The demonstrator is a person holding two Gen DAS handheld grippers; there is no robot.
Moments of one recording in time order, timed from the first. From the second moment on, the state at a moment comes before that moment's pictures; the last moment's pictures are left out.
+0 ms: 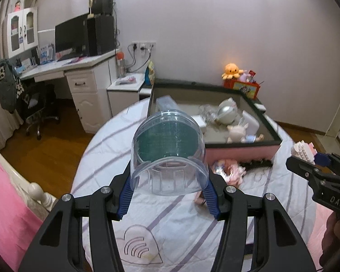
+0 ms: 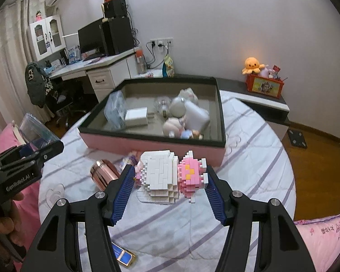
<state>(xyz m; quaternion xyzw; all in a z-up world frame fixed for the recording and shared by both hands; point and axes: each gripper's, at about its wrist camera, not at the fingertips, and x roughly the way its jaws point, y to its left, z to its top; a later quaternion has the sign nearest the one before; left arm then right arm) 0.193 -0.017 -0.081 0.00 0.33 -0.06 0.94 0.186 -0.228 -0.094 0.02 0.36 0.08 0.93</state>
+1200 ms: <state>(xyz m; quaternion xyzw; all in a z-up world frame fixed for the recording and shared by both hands) 0.387 -0.080 -0.102 0.01 0.36 -0.11 0.92 0.375 -0.240 -0.105 0.02 0.38 0.07 0.92</state>
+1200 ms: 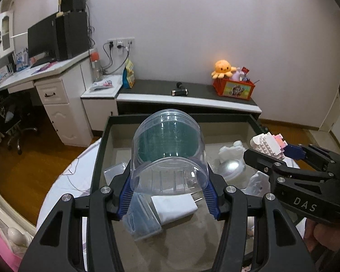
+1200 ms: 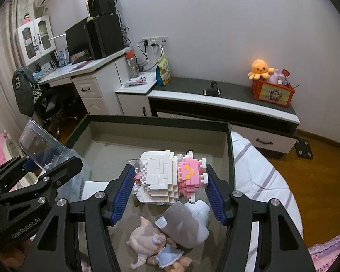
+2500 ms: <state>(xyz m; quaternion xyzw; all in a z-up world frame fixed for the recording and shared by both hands) 0.194 -0.018 -0.020 -0.01 0.24 -0.04 0.97 0.188 -0.240 -0.019 0.07 0.26 0.04 0.96</state>
